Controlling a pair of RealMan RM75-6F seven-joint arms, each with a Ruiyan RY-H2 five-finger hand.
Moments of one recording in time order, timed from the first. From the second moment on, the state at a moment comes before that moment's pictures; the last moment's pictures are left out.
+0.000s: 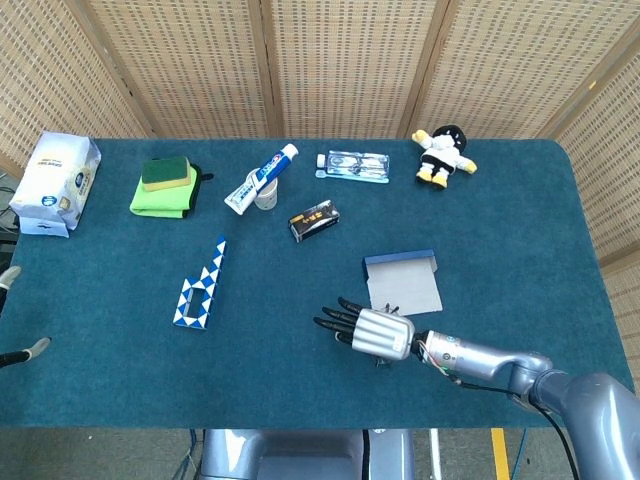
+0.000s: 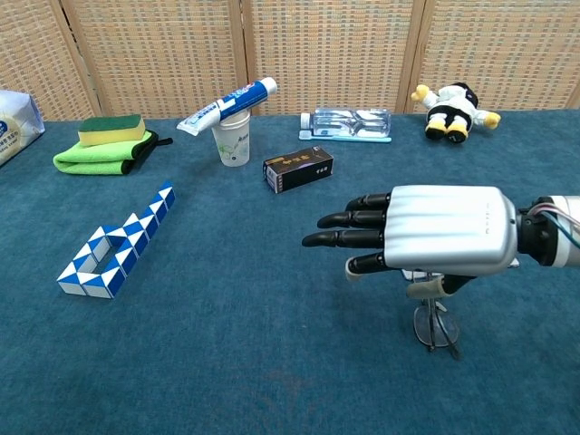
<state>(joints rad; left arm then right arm) -0.09 -1.03 -0.07 -1.61 1.39 1.40 -0.14 0.88 -1.60 -0.21 -0.90 -2.05 1.28 -0.12</state>
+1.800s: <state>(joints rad) -0.10 -1.04 -0.07 -1.62 1.37 1.38 -0.11 0.82 -1.59 -0.28 -0.77 -2.05 1.34 -0.08</state>
